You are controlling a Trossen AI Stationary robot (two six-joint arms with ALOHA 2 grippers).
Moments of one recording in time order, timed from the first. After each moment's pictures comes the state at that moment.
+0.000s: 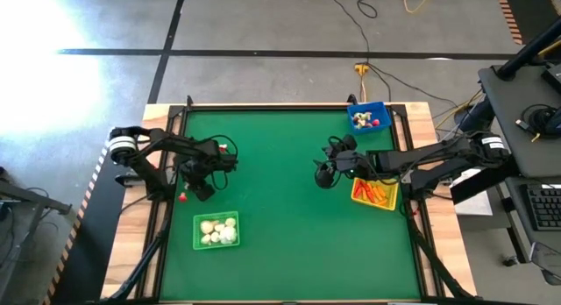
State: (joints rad) left arm 0.32 1.64 0.69 -1.19 -0.04 -0.44; right arm -0.01 1.30 0.70 -0.05 0.52 0.32
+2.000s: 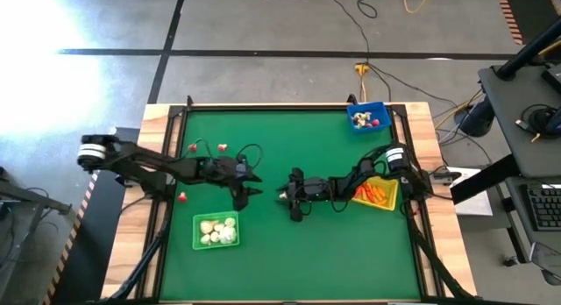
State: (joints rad) left arm 0.03 1.36 0.48 0.30 0.04 -0.19; right arm 0.05 2.18 0.81 0.99 0.10 -0.02
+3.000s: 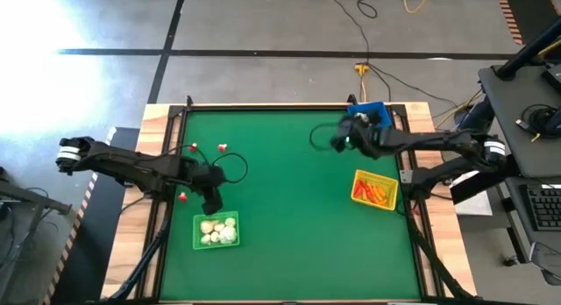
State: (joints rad) left arm -0.05 1.05 0.53 -0.65 0.01 -0.52; right arm -0.32 1.31 0.76 -0.32 0.80 0.14
